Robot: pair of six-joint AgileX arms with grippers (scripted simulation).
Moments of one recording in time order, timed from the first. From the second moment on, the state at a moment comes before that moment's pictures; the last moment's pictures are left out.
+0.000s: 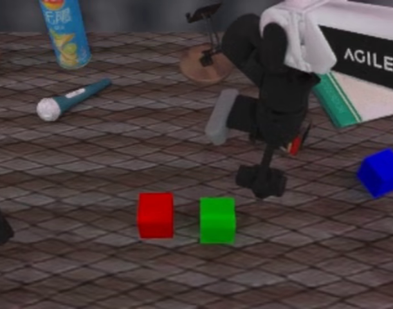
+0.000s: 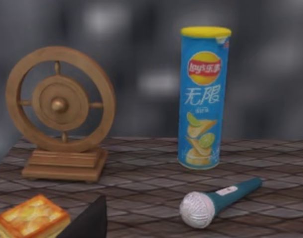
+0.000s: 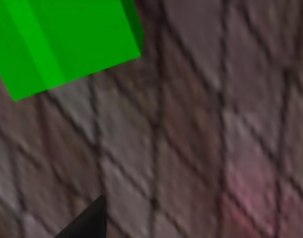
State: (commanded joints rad) left arm 0.02 0.00 0.00 0.00 0.00 0.00; right arm 0.57 2.15 1.74 -1.16 0.00 -0.63
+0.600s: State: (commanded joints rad) left arm 0.02 0.00 0.00 0.00 0.00 0.00; right arm 0.10 2.04 1.54 -1.07 0.00 -0.32
